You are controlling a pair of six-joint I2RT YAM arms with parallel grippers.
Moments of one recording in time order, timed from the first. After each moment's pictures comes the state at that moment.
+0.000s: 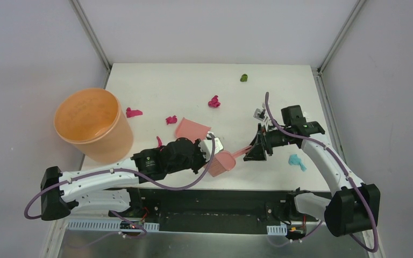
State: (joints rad) left arm -1.20 1.01 0.80 -0.30 -0.13 0.06; right arm 0.24 1.17 0.89 -0.89 -1.16 -0.42
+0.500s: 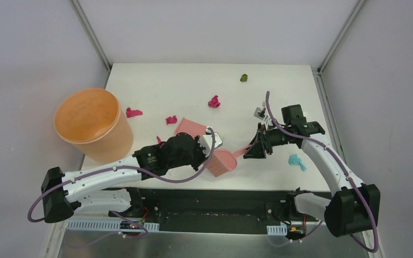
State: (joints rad) left arm -1.12 1.03 0.80 -0.29 -0.07 0.03; right arm 0.24 1.16 0.89 -0.86 -1.16 -0.40
